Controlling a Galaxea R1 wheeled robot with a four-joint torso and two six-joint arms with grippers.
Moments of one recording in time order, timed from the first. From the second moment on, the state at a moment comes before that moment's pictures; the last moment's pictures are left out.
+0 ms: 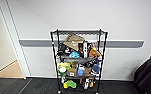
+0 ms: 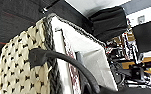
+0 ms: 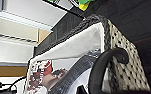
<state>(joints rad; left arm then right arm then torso) 1.00 2.22 -1.29 -0.43 0.10 0.06 -1.11 2.26 -1.40 0.15 0.10 0.26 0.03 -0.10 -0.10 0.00</state>
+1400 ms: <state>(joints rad) 1.06 2.22 -1.29 -0.43 -0.02 0.07 -1.07 2.26 -1.38 0.14 0.08 0.27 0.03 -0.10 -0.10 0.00</state>
